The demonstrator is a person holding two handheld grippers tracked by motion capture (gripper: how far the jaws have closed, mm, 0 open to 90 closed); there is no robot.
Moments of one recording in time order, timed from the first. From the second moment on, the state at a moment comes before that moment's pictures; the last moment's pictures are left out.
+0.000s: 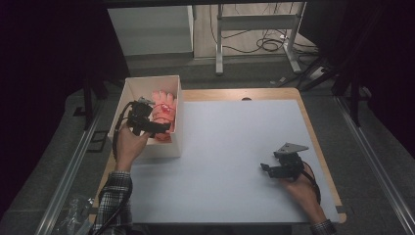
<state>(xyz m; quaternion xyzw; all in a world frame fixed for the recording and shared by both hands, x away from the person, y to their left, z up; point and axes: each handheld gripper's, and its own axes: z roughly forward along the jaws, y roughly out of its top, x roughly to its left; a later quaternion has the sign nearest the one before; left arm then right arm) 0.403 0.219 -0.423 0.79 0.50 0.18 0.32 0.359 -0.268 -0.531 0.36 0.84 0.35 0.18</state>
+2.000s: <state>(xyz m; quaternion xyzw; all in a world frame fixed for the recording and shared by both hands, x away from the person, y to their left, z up) 0.313 0.207 -0.451 0.80 0.44 0.17 0.38 0.359 -0.268 -0.531 0.36 0.84 0.35 0.18</state>
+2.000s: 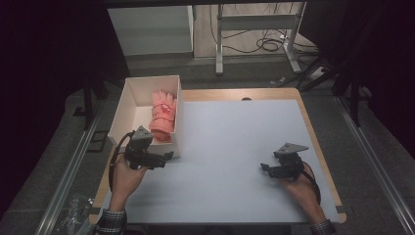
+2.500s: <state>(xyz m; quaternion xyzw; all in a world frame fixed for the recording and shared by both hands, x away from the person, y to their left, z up) 0.297 0.186 -0.460 0.81 0.41 0.16 0.40 0.359 -0.268 -0.531 0.36 0.84 0.35 0.18</state>
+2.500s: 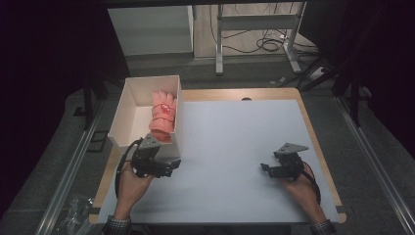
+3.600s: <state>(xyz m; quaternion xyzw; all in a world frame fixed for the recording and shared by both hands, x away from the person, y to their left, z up) 0.306 0.105 -0.479 0.84 0.34 0.13 0.41 0.359 -0.268 -0.531 0.36 0.84 0.35 0.18</state>
